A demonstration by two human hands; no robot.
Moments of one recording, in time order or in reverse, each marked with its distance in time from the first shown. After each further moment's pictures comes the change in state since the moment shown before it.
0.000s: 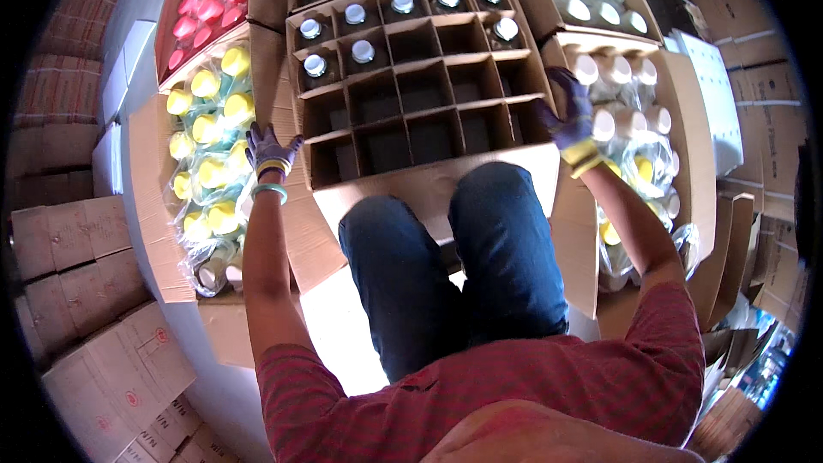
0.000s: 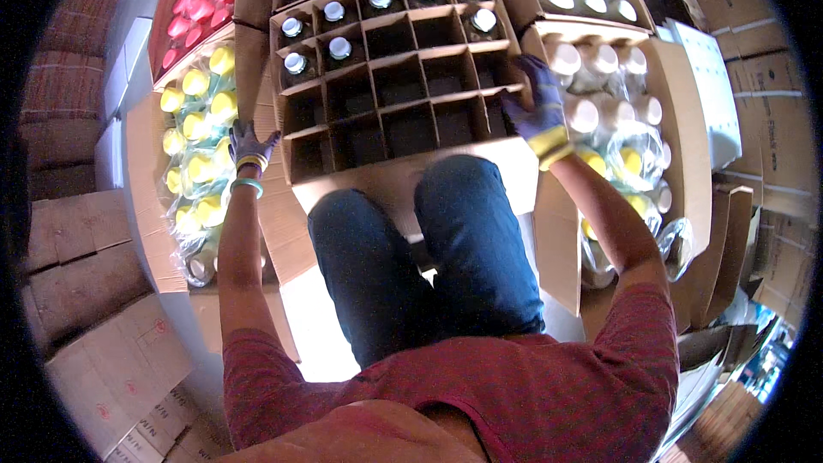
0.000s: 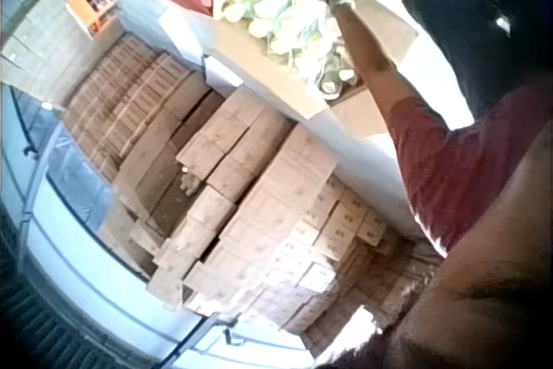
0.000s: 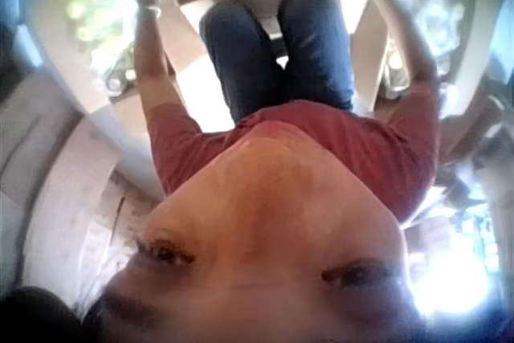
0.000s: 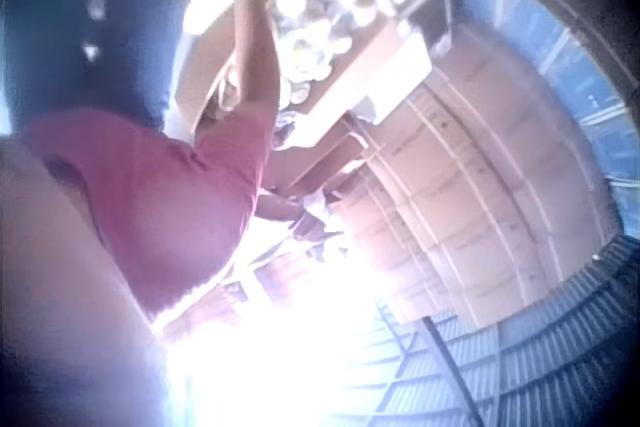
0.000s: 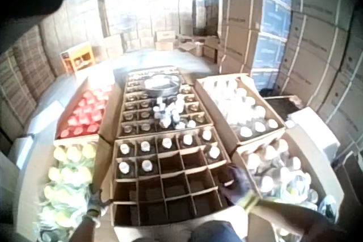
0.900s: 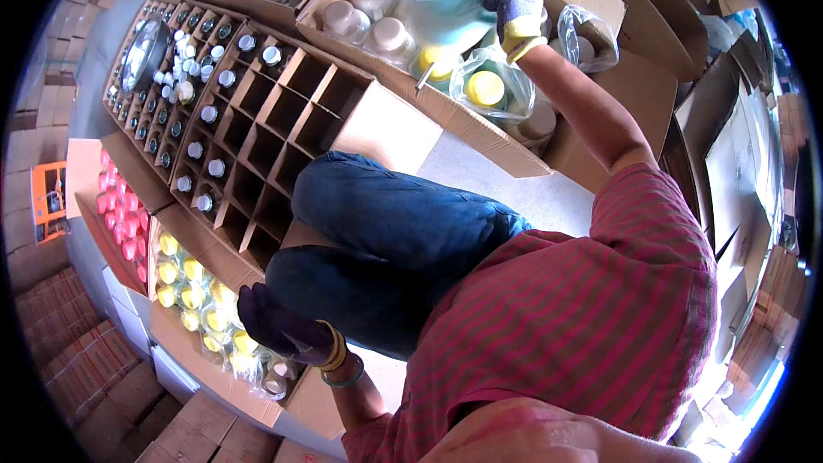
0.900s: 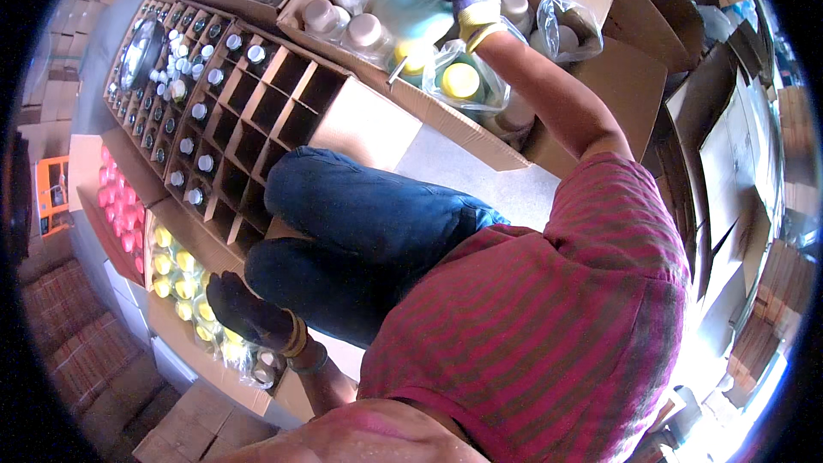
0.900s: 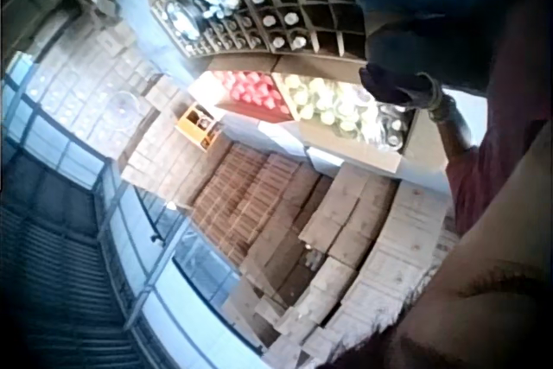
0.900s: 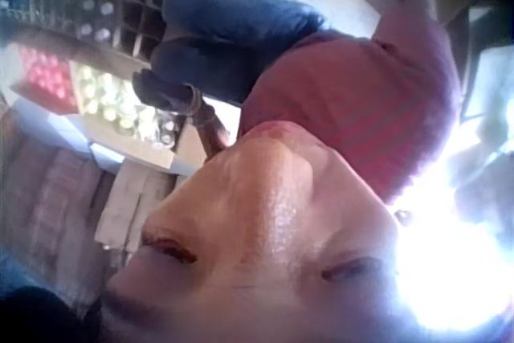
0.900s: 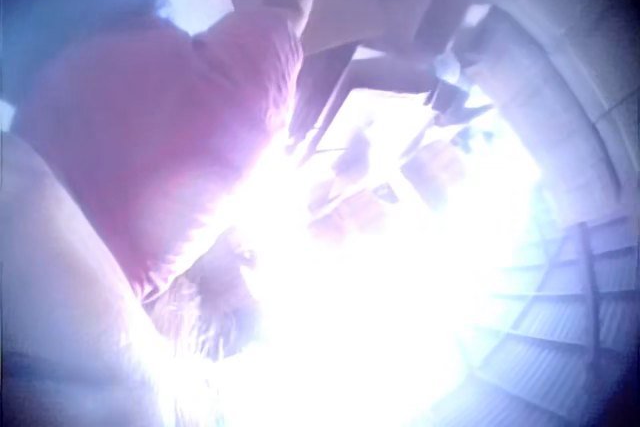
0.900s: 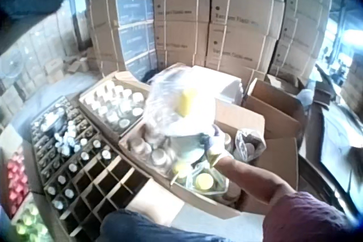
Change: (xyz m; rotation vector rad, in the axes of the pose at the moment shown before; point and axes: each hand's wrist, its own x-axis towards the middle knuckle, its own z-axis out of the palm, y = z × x) left_hand -0.336 0.125 -0.151 -0.865 0.573 0.861; right_hand -0.135 0.052 -0.228 0.588 1.042 0.648
